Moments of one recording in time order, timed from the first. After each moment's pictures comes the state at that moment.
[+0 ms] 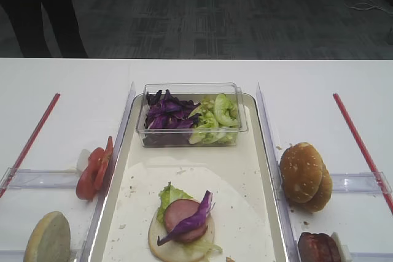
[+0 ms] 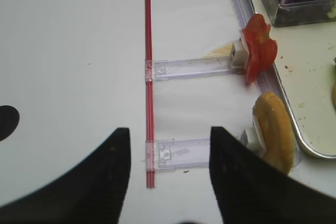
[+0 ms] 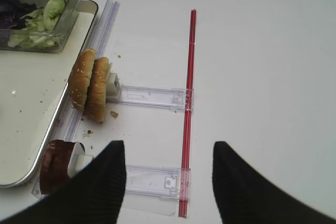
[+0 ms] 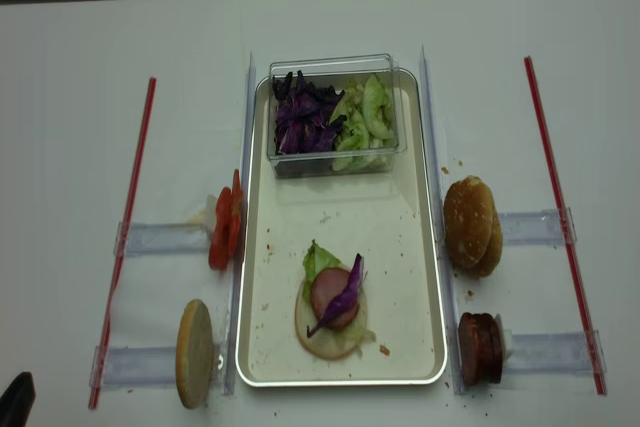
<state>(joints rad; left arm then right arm) 0.03 -0.02 -0.49 -0.01 1.18 0.01 -0.02 -0.02 -0.47 0.11 1.12 -0.12</state>
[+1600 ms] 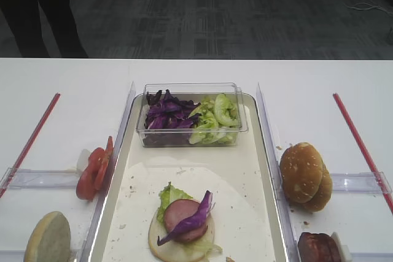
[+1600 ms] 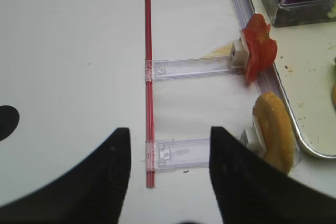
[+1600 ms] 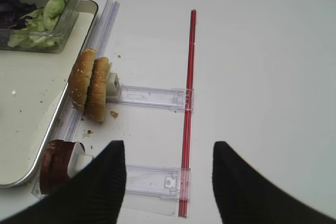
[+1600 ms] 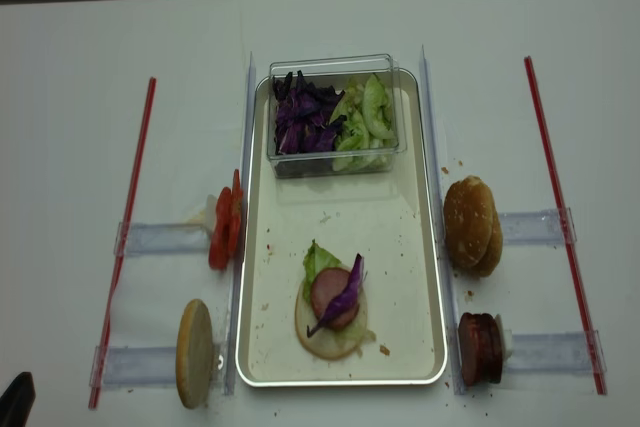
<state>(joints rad) 0.03 -0.02 -0.49 -0.01 1.18 0.01 -0.02 -0.02 -0.47 0.11 1.12 -0.12</state>
